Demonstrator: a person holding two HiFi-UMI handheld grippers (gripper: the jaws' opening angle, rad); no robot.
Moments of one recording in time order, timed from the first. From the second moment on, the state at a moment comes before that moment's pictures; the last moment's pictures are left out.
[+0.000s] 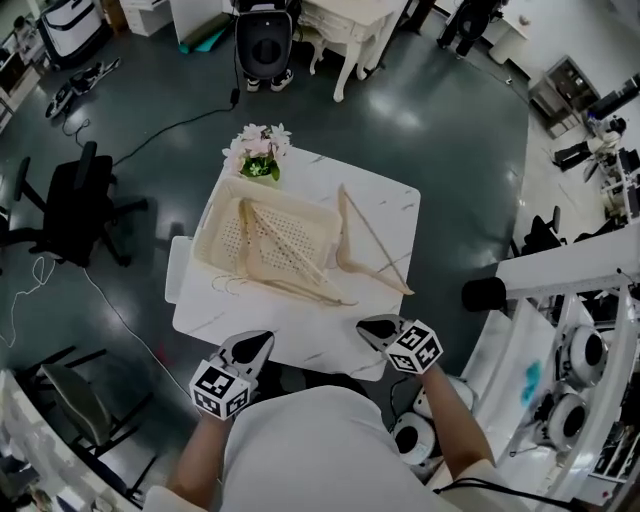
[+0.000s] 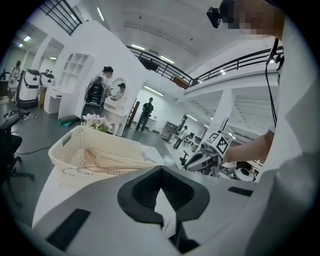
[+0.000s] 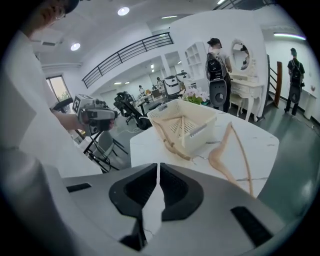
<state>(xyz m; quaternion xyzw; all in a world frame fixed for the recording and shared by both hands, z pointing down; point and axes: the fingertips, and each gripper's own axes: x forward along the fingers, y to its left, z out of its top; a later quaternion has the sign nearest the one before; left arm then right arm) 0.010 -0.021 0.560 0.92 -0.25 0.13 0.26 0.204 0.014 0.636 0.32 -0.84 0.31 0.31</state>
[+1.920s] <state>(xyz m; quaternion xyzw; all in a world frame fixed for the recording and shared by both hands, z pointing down) 0.010 -0.004 0.607 0.85 -0.38 0.17 0.32 0.329 -0.096 0.842 0.29 -0.74 0.22 0.56</state>
